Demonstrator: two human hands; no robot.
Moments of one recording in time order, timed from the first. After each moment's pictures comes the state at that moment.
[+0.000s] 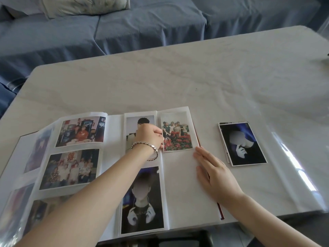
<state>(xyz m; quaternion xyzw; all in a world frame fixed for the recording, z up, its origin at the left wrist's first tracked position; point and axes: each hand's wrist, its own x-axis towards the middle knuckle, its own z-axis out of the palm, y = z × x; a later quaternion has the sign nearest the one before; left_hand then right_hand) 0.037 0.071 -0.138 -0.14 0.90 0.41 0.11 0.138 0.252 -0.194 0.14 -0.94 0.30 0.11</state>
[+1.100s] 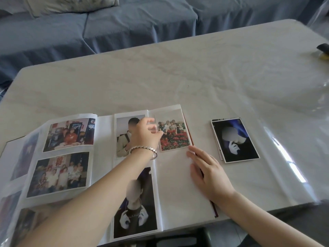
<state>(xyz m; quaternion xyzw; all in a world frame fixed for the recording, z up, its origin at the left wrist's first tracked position) 0.034 0.085 -0.156 -0.13 0.88 0.46 0.01 0.139 0.251 -0.199 0.11 -0.93 0.33 0.13</state>
